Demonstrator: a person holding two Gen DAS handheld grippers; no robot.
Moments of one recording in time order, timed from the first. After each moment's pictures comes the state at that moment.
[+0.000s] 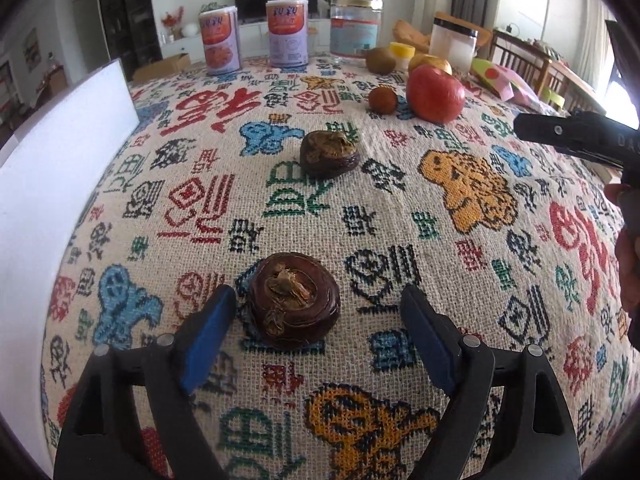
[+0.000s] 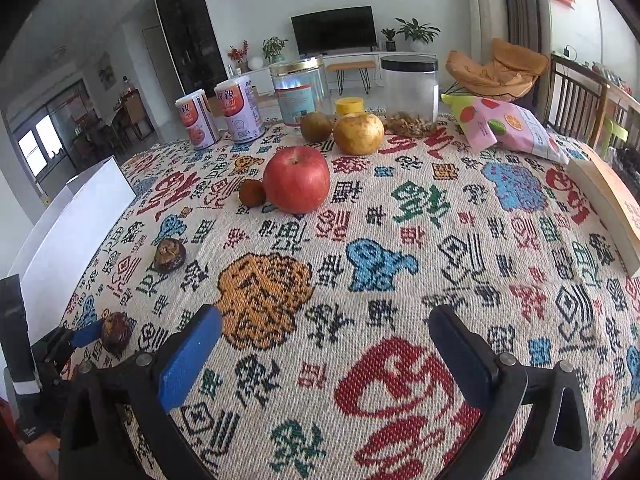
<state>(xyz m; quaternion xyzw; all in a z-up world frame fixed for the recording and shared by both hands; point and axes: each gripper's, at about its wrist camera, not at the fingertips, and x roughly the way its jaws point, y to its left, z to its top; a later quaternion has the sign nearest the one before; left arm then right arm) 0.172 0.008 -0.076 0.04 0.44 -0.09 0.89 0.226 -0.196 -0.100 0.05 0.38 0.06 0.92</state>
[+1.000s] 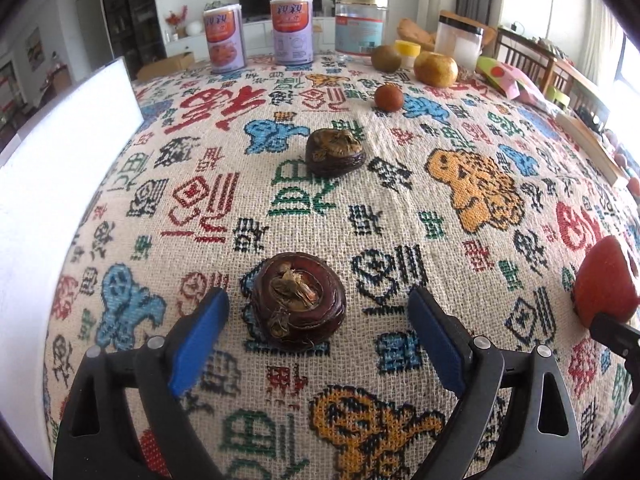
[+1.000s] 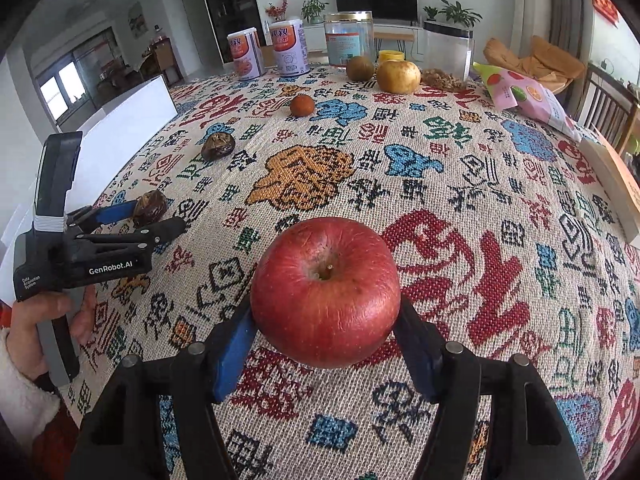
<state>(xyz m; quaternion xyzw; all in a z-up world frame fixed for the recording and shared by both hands) 0.172 0.008 -0.078 0.04 0.44 -0.08 0.89 0.126 -0.174 -0.133 0.00 0.44 0.10 0.89</state>
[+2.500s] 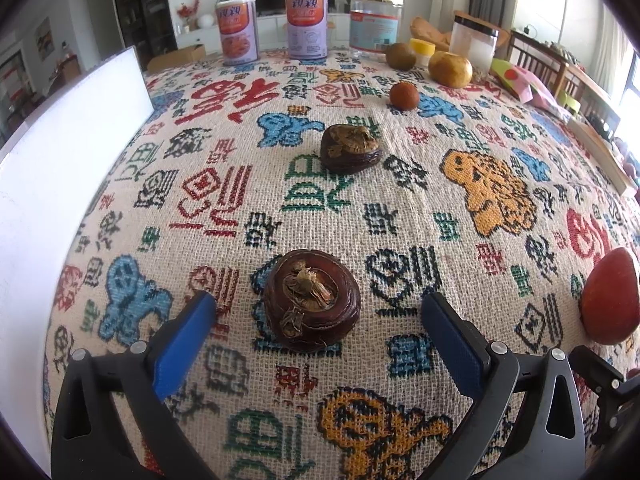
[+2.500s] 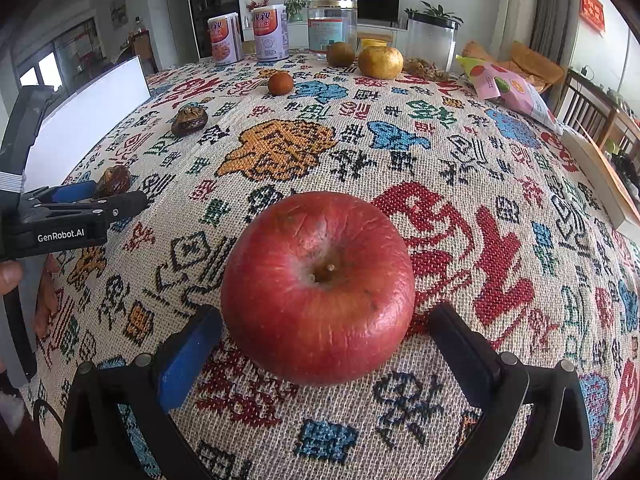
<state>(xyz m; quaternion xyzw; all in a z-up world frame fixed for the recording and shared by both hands) 0.175 0.012 -0.082 0.03 0.45 -0.06 0.89 0.127 -0.169 -0.158 -0.03 0.44 0.05 0.90</state>
